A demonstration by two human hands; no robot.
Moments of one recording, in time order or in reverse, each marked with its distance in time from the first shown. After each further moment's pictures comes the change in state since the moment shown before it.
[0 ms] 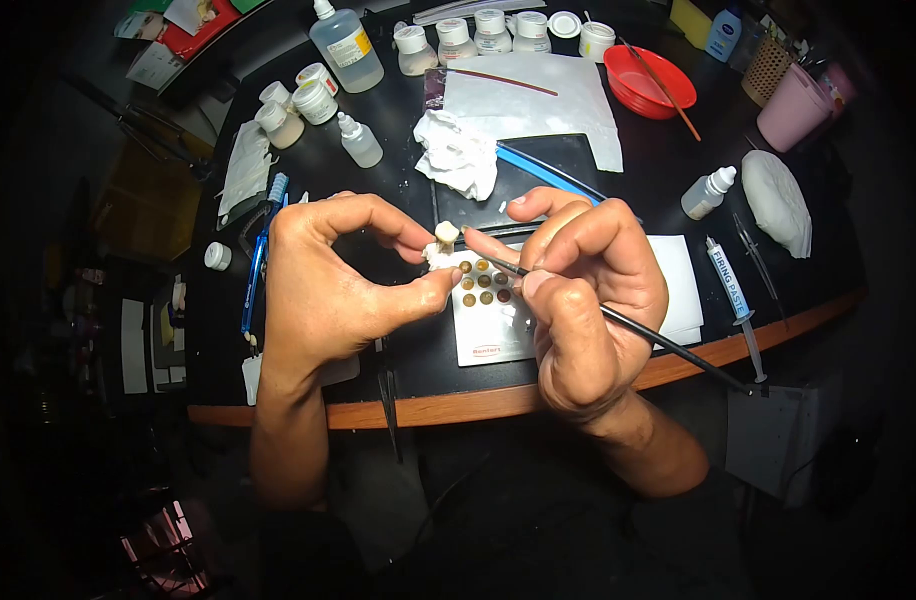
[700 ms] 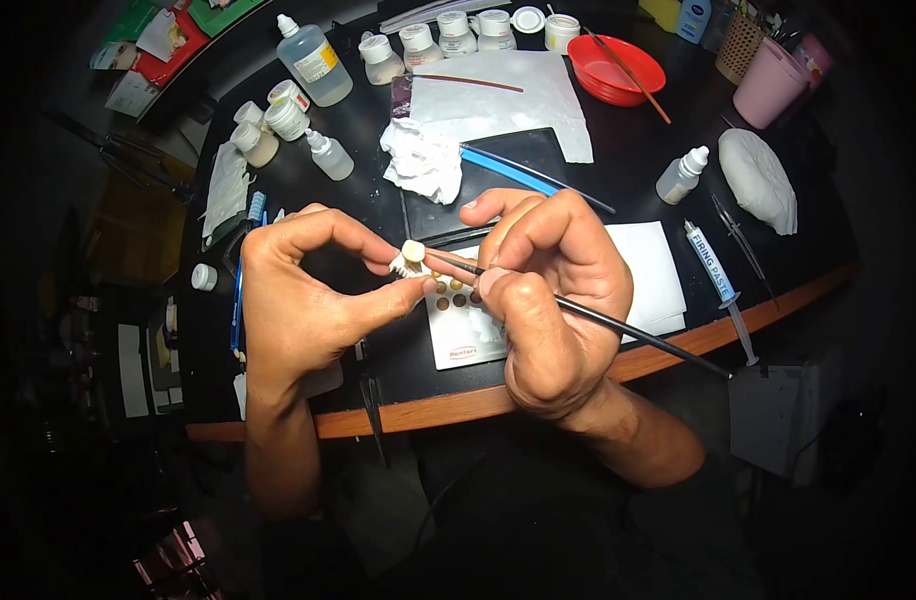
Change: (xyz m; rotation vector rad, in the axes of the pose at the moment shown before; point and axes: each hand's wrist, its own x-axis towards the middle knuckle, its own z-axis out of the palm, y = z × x) left_hand 0.001 0.005 0.000 0.044 0.008 0.038; right_hand -0.001 0.005 -0.003 -0.003 0.021 -0.023
